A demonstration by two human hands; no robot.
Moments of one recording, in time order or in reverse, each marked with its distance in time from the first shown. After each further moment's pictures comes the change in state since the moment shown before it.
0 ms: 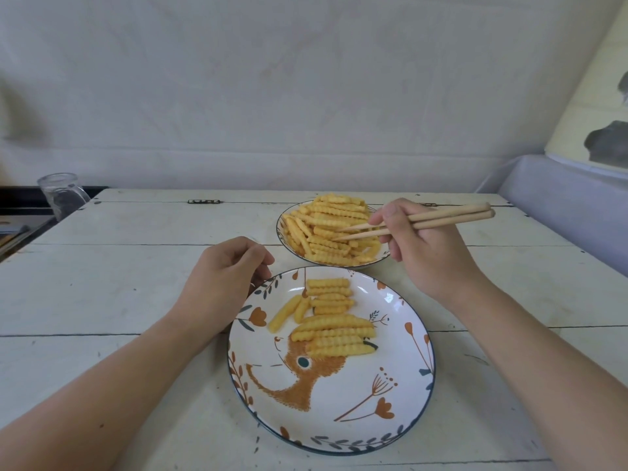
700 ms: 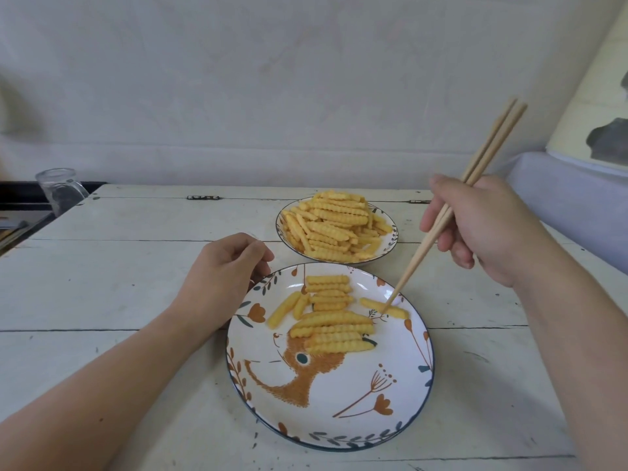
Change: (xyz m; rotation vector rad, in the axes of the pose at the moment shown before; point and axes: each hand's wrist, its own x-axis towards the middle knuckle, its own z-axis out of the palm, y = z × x) left_hand 0.001 0.000 0.001 0.003 -0.009 -0.010; right_hand 0.013 -0.039 -0.046 0.002 0.068 0.425
